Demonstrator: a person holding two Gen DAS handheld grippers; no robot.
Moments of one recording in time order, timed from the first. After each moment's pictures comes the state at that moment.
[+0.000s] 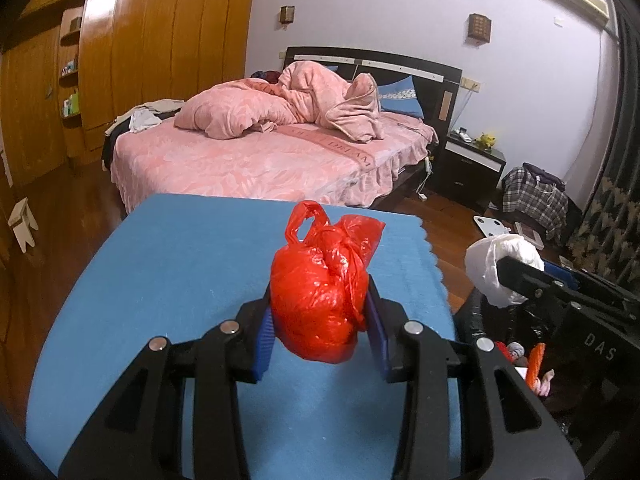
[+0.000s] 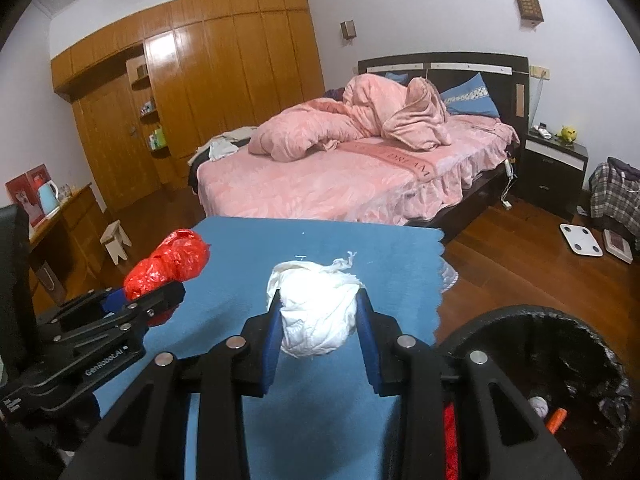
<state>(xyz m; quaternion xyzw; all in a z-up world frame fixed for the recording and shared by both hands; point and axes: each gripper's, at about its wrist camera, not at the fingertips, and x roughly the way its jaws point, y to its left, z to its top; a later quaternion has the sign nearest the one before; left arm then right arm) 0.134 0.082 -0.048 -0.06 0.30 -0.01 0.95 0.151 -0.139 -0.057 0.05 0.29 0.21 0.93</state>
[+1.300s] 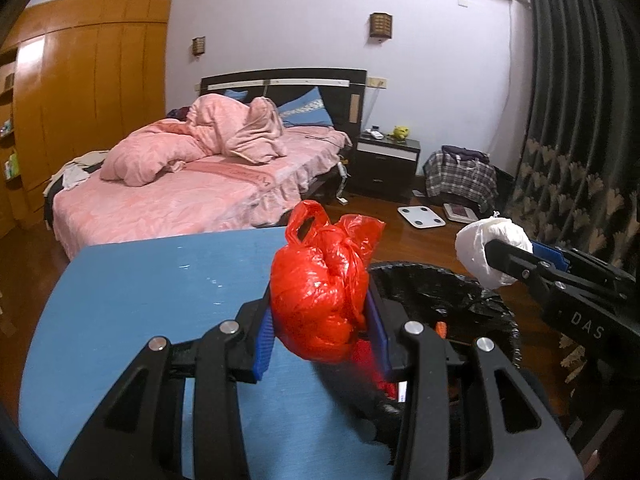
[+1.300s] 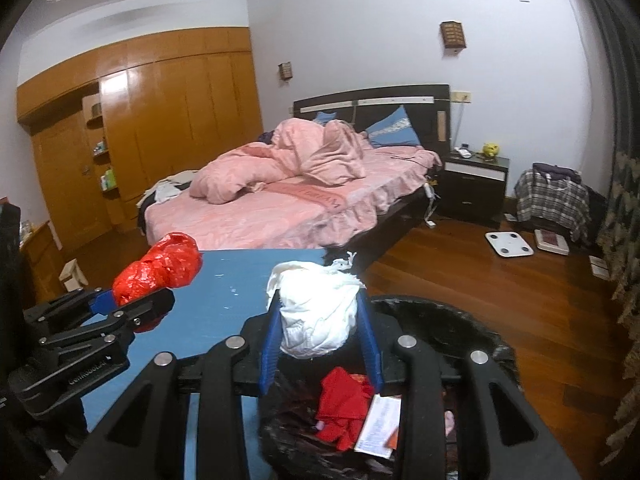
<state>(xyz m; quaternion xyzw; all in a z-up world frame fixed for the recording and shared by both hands) 0.071 -0.069 -0.015 0.01 0.26 -0.14 0.95 0.048 -0.288 -0.029 0.07 0.23 0.09 0.97</state>
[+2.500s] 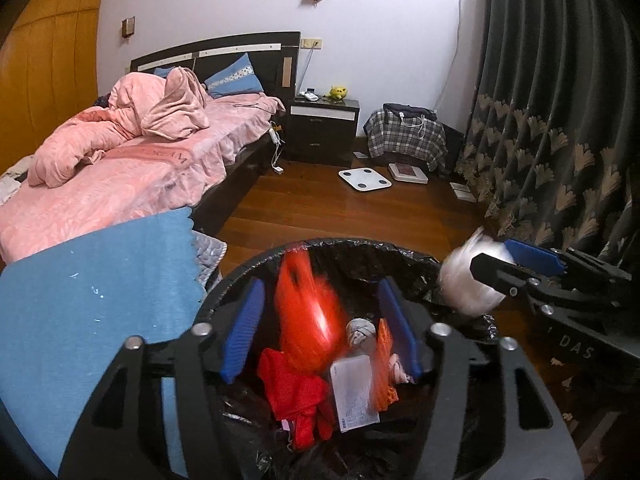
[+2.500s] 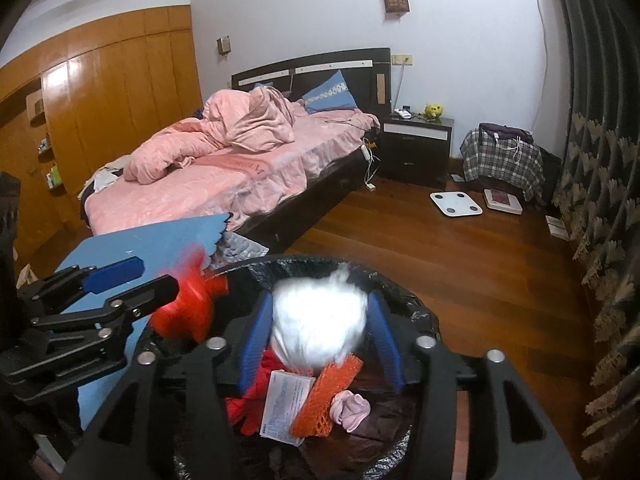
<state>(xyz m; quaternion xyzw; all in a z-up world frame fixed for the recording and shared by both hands) 0.142 -0.179 -0.080 0.04 0.31 -0.24 0.92 0.082 -0.383 -0.093 0.08 0.29 0.00 0.95</state>
